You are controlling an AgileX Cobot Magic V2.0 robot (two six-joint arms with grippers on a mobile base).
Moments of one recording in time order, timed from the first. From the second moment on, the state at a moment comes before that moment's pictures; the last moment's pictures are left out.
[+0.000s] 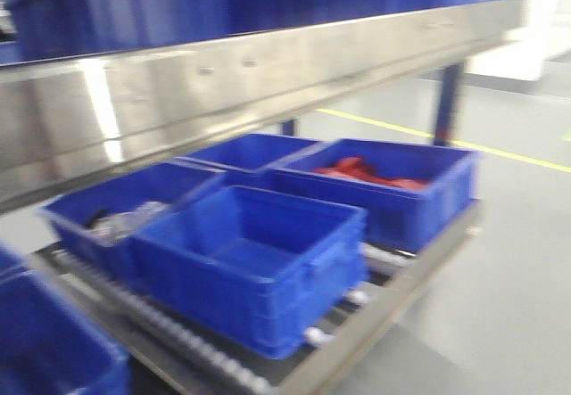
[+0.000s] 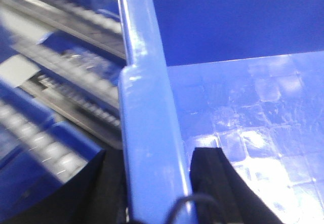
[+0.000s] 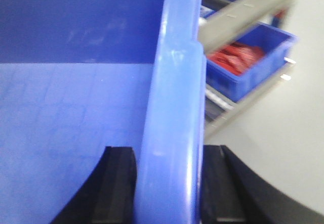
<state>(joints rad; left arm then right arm) 0.02 1.07 -1.55 -0.08 1.12 0.03 0.34 1.09 -1.60 0.01 1.11 0.15</state>
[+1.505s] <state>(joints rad) 0.02 1.07 -1.55 -0.09 1.12 0.03 0.34 1.09 -1.60 0.01 1.13 0.15</state>
